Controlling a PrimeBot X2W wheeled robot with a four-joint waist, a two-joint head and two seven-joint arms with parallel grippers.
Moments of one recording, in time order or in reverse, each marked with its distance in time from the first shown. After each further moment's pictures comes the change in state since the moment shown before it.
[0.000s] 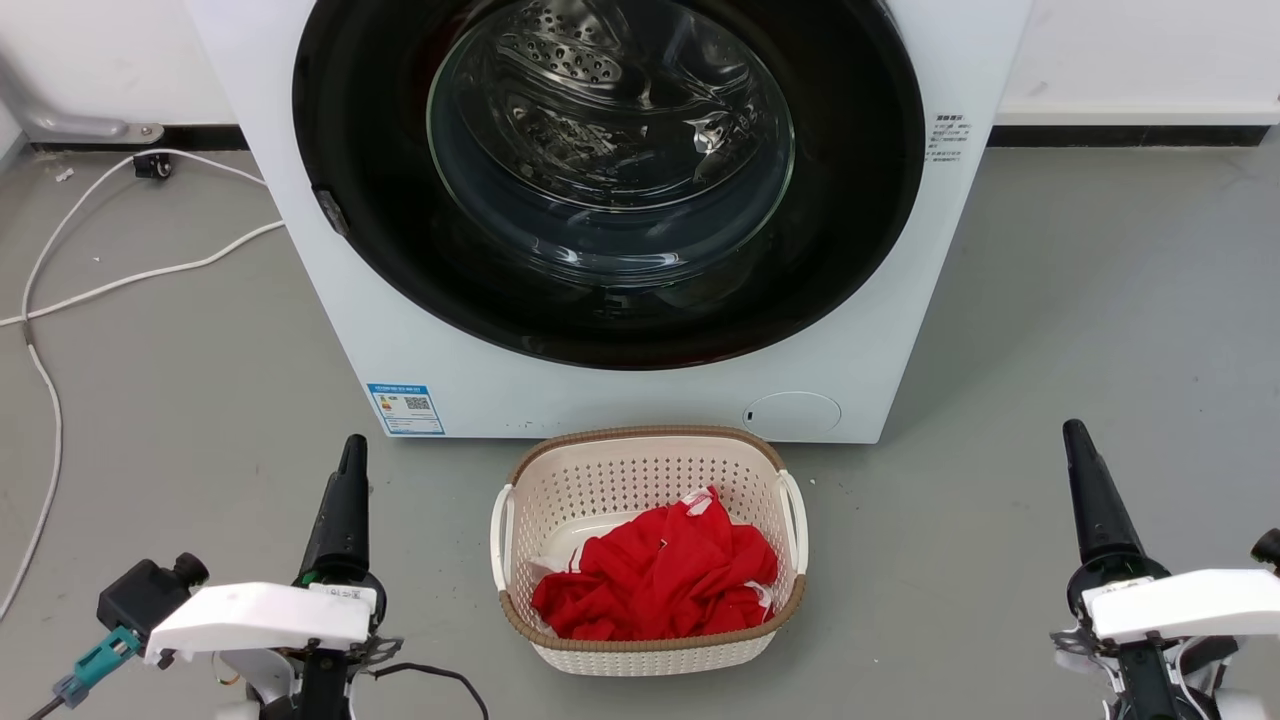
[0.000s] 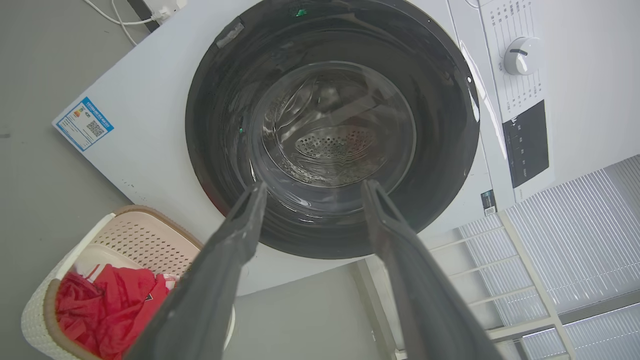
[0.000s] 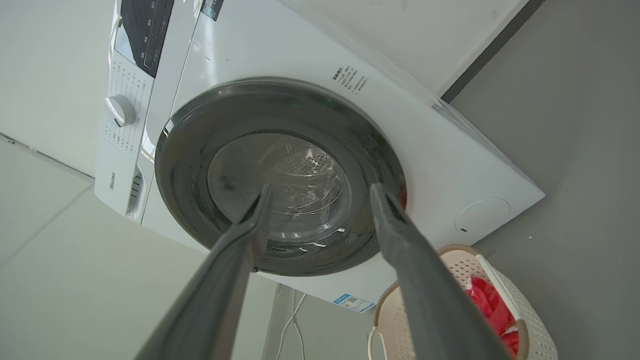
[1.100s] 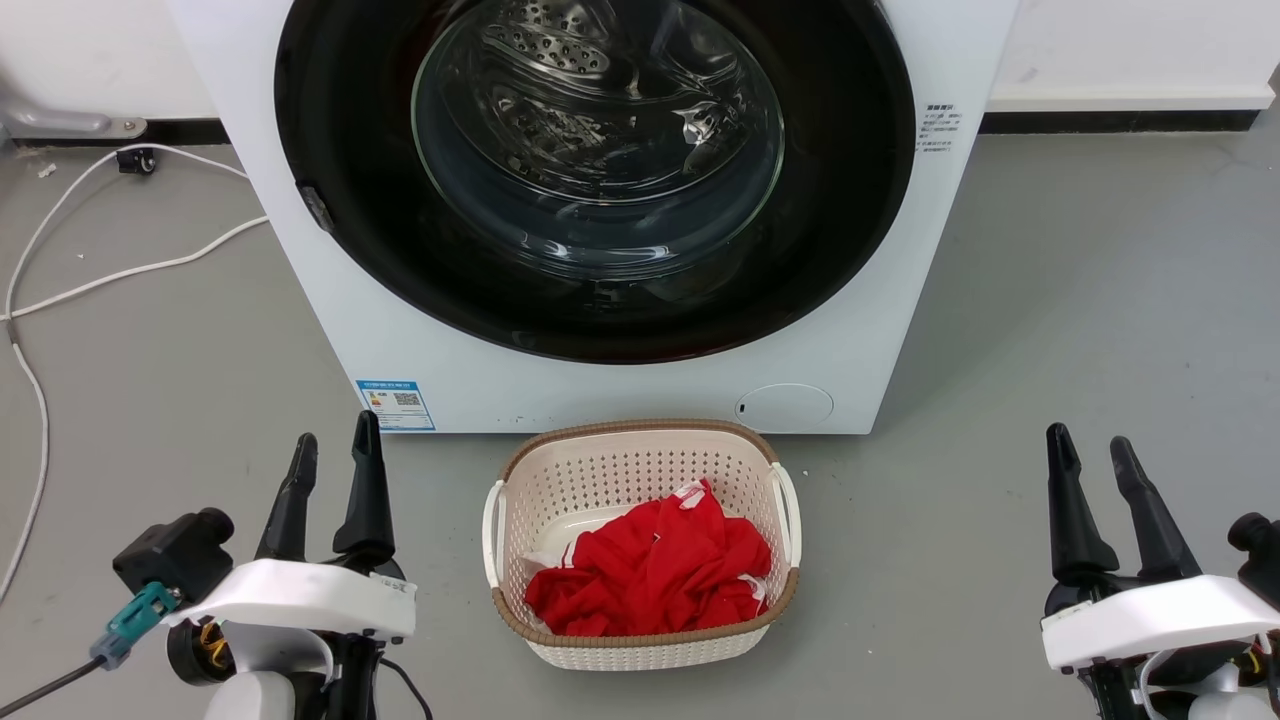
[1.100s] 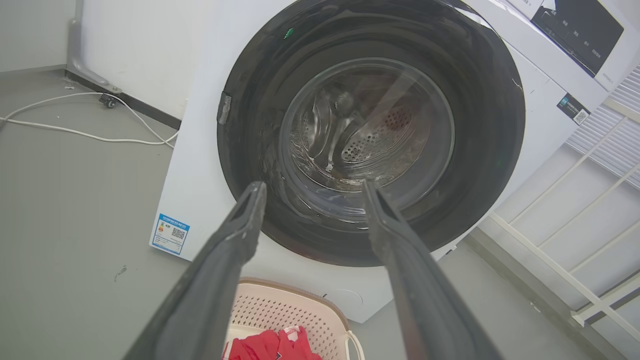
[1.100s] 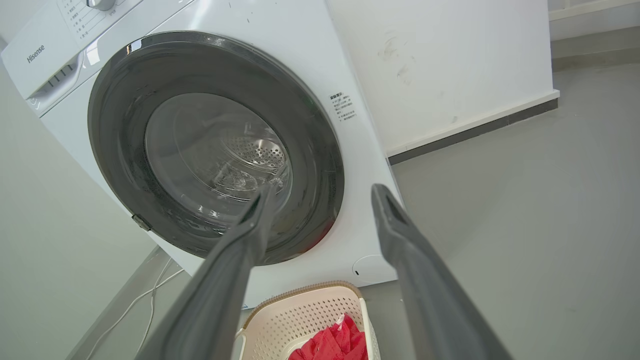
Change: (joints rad) left arm -0.024 0.015 -0.021 -0.022 0.557 0.034 -0.105; right arm 0.040 0.000 0.008 -0.090 -0.573 0.000 -0.066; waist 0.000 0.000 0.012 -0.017
